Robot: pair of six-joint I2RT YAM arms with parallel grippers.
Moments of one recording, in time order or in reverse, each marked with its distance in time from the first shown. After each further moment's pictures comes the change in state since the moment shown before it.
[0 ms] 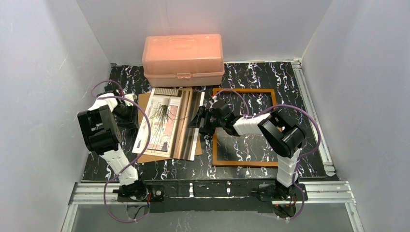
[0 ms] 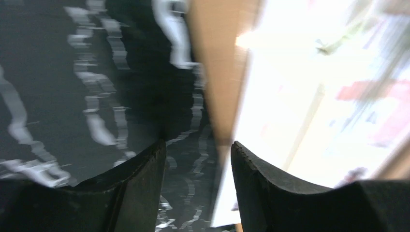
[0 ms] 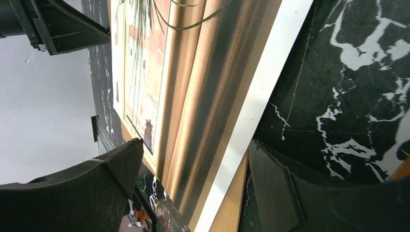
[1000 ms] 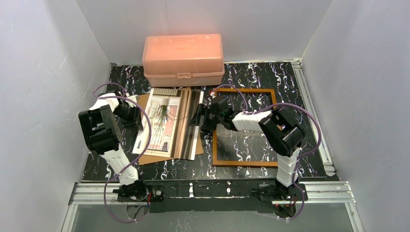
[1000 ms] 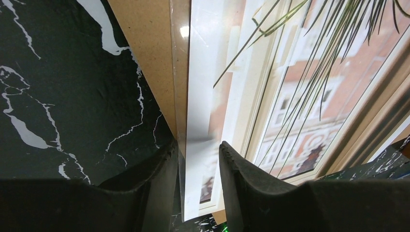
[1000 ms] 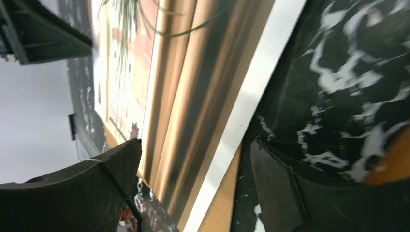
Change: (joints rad) left arm -0.007 0.001 0.001 -0.094 0.172 -0.030; right arm -0.019 0.010 0.075 -0.113 -0.014 -0.081
